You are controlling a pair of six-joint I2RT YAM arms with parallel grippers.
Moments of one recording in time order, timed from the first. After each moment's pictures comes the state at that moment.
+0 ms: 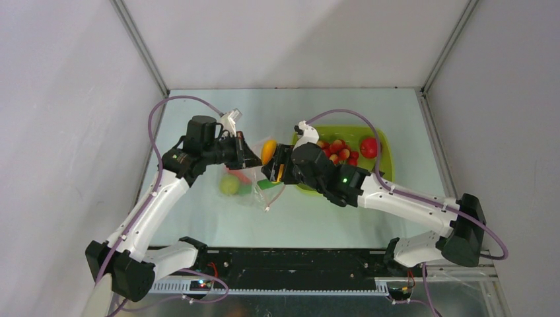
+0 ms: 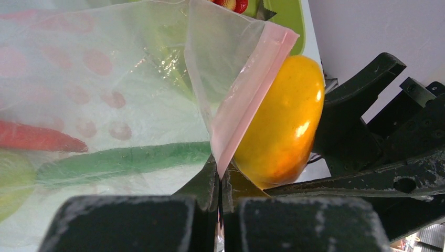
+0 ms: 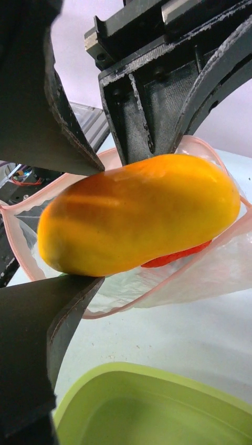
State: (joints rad) left arm -0.37 1.10 1.07 -0.61 0.55 -0.49; right arm 1.09 1.36 1.18 -0.28 0.30 0.88
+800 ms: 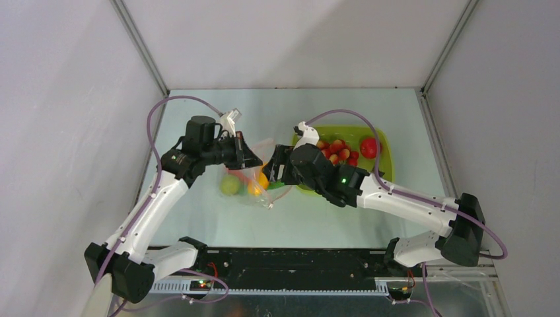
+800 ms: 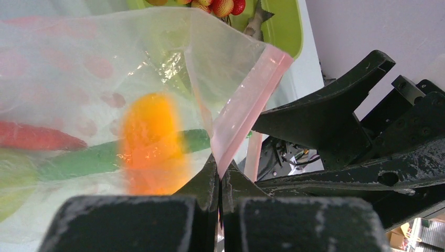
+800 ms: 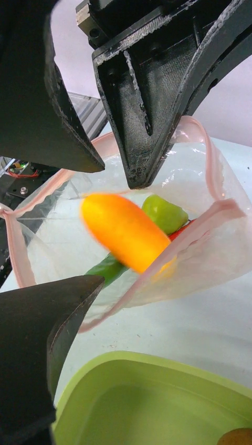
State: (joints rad) left arm -0.37 1.09 1.07 -0.61 0.56 -0.49; right arm 1.10 1.37 1.19 -0.31 0.33 0.87
